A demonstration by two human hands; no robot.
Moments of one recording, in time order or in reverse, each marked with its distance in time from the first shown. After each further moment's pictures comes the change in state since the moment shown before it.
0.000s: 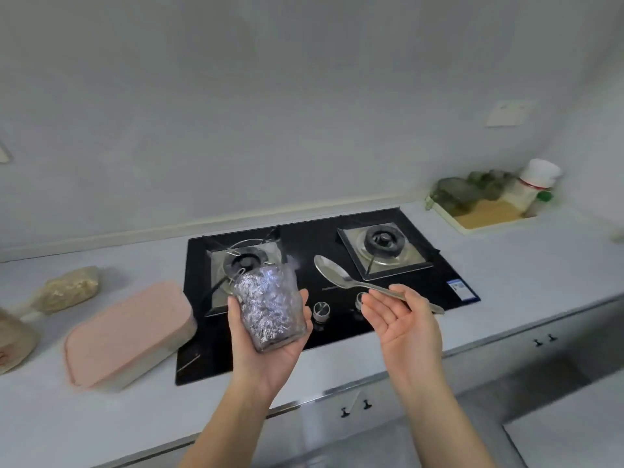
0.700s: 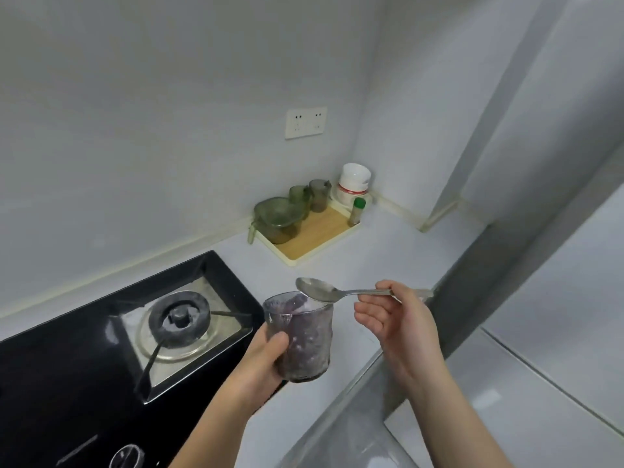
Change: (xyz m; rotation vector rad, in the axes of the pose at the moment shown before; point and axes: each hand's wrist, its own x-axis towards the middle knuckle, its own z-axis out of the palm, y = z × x) left_hand 0.235 -0.305 0.173 0.876 -0.497 -0.386; right_hand 0.205 -0.276 -0.191 -0.098 0.312 -0.253
